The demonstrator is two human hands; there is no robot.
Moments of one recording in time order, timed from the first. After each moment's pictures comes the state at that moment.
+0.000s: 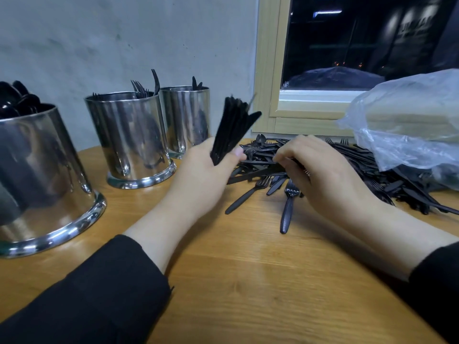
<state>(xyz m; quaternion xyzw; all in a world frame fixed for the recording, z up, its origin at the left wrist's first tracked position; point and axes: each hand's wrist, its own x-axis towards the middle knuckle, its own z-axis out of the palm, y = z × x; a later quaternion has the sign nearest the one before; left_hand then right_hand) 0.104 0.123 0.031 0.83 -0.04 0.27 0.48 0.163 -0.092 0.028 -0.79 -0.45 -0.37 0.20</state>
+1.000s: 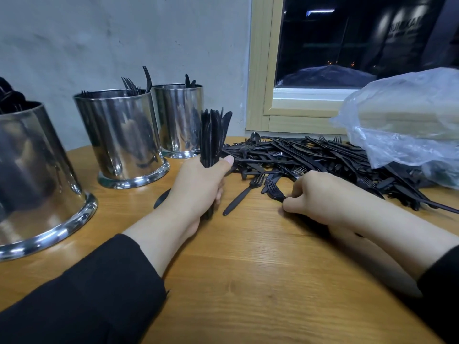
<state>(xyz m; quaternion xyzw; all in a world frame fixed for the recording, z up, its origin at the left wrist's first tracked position) 0.112 0.117 0.012 0.75 0.03 0.16 0.64 0.144 -0.091 0.037 -0.99 -0.12 0.01 0.10</state>
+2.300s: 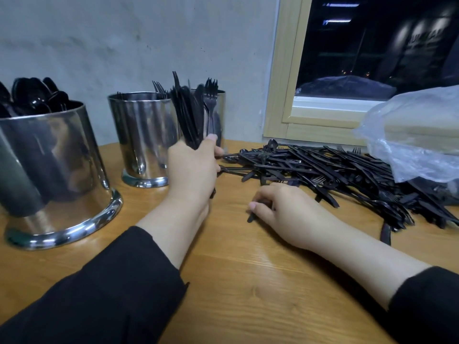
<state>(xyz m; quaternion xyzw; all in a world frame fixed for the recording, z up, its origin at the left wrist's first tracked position) 0.115 0.140 0.035 0.62 0.13 0.36 0.68 0.138 -0.030 0.004 -0.94 -0.29 -0.06 0.19</state>
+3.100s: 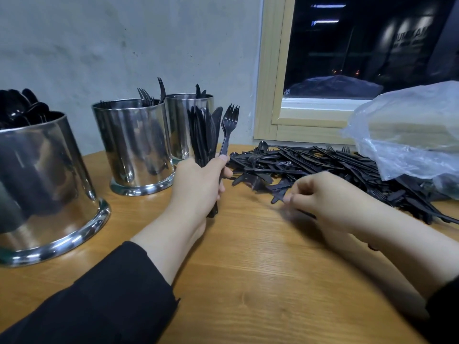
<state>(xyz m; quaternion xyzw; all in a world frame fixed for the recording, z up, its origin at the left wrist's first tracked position) 0.112 0.125 0.023 0.68 0.09 0.25 0.68 0.152 -0.092 0.033 -0.94 -0.19 -0.01 0.29</state>
